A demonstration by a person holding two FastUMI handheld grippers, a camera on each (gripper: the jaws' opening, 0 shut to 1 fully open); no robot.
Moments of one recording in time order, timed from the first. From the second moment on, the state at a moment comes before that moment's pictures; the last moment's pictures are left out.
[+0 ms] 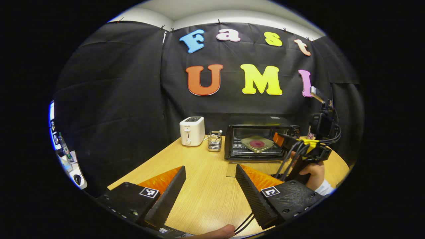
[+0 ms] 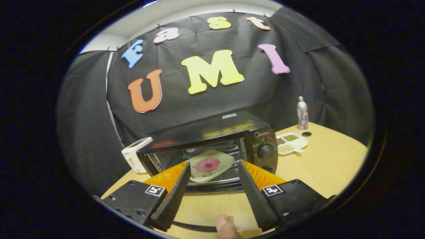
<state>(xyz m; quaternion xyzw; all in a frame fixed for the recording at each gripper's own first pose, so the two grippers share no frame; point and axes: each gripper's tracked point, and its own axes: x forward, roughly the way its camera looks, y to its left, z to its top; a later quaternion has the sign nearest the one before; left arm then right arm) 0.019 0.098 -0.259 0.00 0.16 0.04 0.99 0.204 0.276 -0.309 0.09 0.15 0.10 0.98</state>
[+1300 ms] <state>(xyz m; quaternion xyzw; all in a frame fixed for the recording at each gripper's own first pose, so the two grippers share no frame) 0.096 -0.066 -0.430 0.01 0.34 -0.10 0.93 0.112 0.036 -0.114 0.00 0.00 0.04 1.00</state>
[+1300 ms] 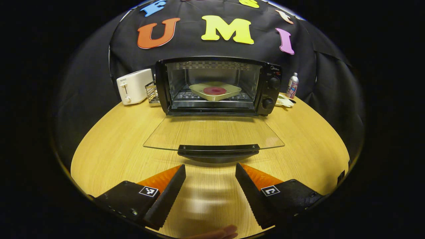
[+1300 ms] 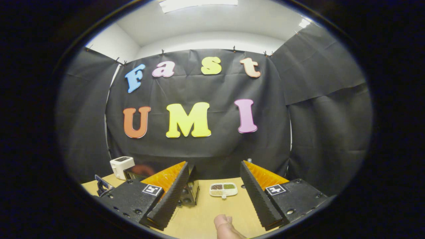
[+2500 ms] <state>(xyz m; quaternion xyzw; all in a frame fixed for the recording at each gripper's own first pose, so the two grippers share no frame) 0.123 -0.080 -0.398 0.02 0.34 -0.10 0.93 0.130 -0.029 -0.114 0.01 -0.01 0.00 1.00</state>
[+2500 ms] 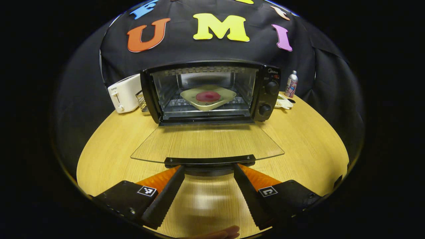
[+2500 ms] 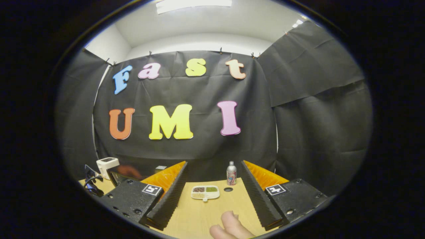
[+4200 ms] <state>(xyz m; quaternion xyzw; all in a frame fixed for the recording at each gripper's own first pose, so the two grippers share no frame) 0.119 -0.054 -0.226 0.00 0.11 -0.06 0.99 -0.010 -0.067 -0.093 0.03 -0.02 0.00 1.00</state>
